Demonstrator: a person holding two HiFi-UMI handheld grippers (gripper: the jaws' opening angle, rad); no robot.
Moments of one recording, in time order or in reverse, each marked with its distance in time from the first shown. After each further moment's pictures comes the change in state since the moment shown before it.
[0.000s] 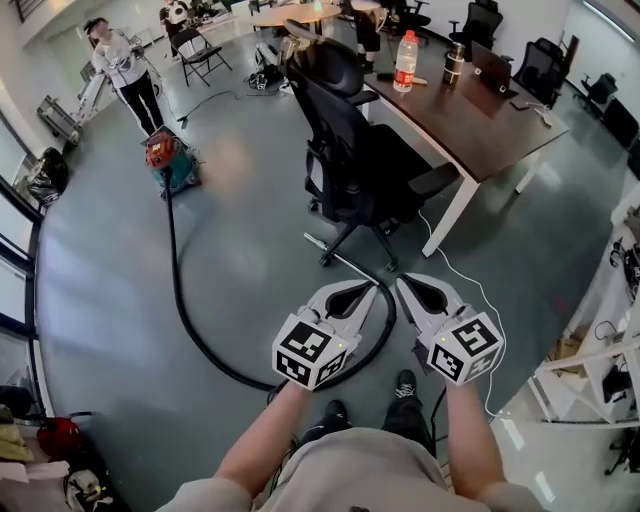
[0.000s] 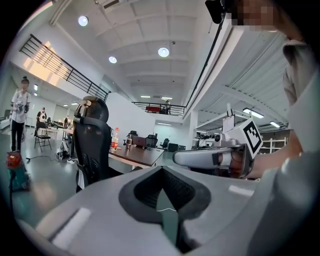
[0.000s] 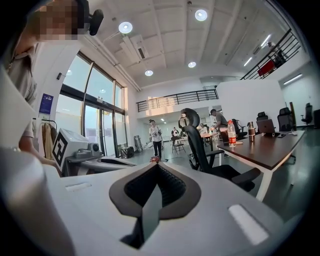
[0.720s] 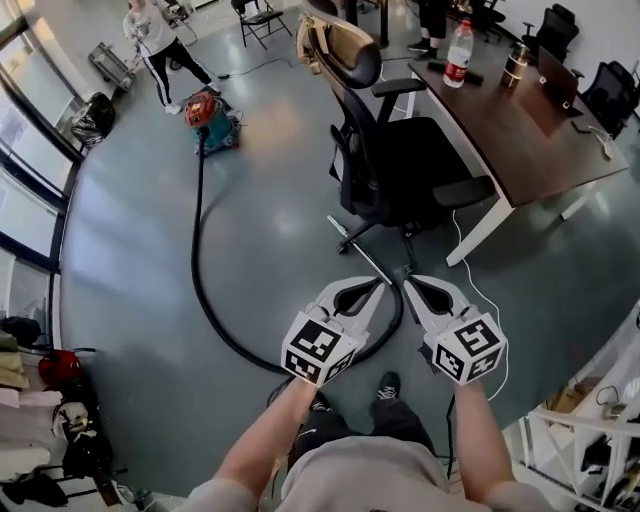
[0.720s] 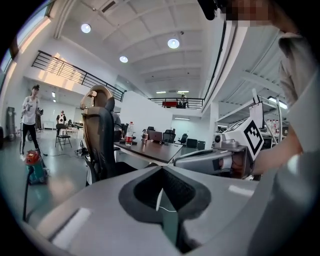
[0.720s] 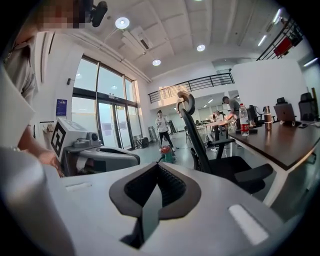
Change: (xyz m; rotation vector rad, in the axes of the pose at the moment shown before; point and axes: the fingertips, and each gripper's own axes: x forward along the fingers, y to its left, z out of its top) left arm 0.120 0.025 -0.015 -0.022 0.063 0.236; right arm 0.023 -0.128 -0.032 0.006 0.126 0.215
